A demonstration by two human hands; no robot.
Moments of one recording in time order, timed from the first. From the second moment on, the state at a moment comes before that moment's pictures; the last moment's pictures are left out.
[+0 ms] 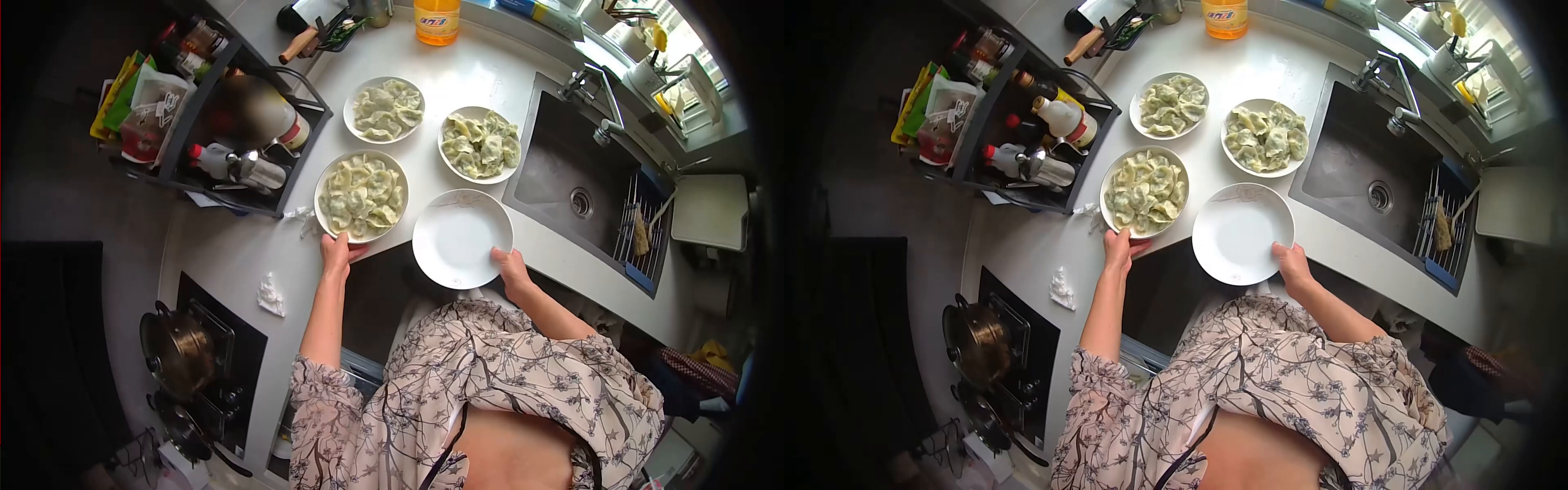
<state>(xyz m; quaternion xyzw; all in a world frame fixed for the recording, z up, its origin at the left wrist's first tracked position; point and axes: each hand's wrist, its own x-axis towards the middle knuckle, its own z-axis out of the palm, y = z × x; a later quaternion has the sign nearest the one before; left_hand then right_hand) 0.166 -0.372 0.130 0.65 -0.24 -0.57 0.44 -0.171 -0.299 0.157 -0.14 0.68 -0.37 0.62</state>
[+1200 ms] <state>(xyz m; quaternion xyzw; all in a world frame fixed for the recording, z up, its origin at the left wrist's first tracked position) 0.127 -0.337 0.223 0.67 -0.32 -0.55 0.38 -0.099 -0.435 0.182 -0.30 0.56 -0.23 0.73</state>
